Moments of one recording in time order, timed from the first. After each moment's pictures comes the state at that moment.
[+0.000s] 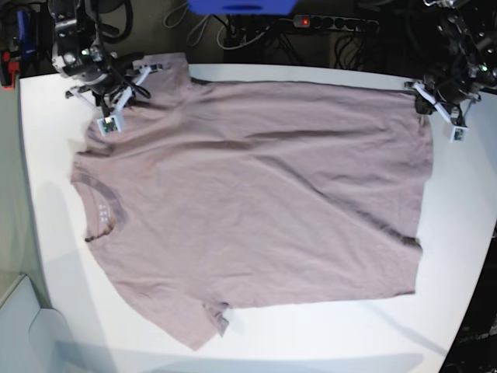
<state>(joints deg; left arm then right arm) 16.0 -13.1 -37.4 88.8 -20.4 -39.6 54.5 -28.0 15.3 1.6 106.6 11.5 8.0 -51.1</state>
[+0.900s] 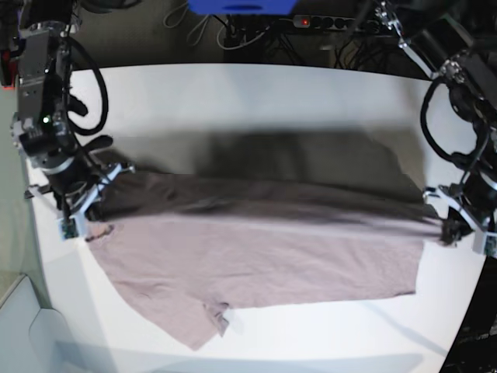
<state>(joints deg) -8.4 -11.2 -37.2 107.9 -19.6 -40.0 61.9 -5.1 19.4 6.7 116.8 12.5 8.8 -55.5</state>
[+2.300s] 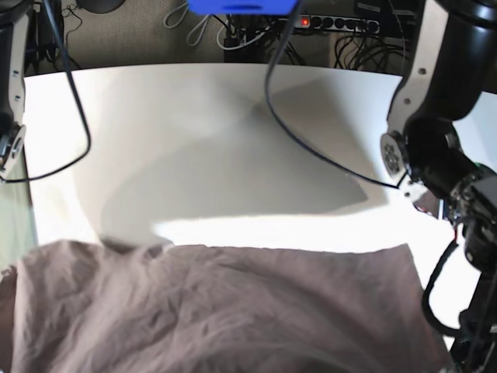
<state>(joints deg) -48.8 -8.5 -16.2 117.2 -4.4 -36.8 66.4 48.8 31.6 7.4 118.6 12.6 25.5 -55.4</state>
